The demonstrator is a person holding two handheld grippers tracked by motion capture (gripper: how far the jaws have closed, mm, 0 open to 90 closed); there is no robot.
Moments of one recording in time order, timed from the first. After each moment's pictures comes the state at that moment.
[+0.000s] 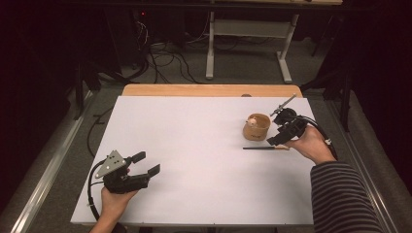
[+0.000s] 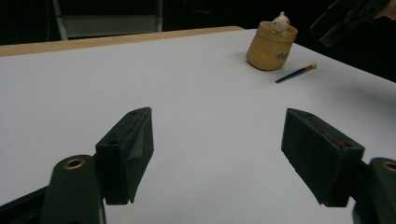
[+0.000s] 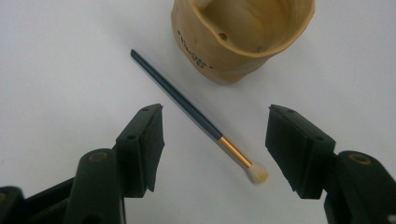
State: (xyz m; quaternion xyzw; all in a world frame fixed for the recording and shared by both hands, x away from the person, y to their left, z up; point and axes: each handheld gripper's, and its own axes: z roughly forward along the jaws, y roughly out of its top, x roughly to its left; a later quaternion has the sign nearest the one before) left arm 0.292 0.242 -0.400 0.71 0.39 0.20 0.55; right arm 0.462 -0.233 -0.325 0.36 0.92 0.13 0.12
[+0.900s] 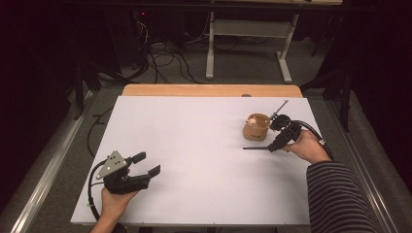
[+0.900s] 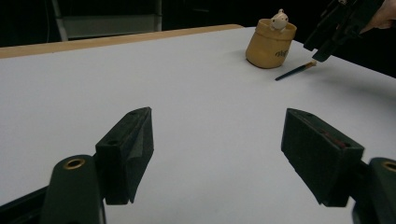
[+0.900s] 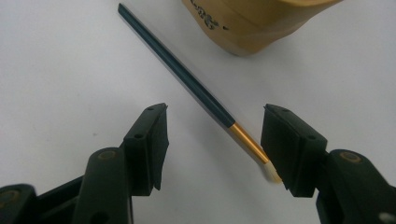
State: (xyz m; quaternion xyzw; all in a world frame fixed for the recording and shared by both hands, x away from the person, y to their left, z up) left arm 0.290 0.241 -0.400 0.71 0.39 0.20 0.55; right arm 0.471 -0.231 -0.356 0.37 0.92 0.08 0.07
